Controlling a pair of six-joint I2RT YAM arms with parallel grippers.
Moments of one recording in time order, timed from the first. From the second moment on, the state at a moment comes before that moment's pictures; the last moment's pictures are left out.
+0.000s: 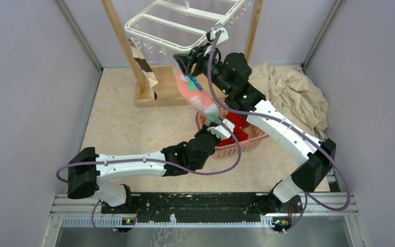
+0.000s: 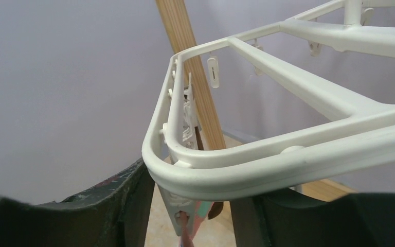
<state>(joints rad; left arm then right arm) -1.32 1.47 1.03 0.20 -0.89 0.23 0.76 1.52 1.59 0.18 -0.03 0.21</state>
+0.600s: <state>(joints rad) -1.32 1.47 1.02 0.20 -0.89 0.23 0.76 1.52 1.59 0.19 -0.03 0.23</state>
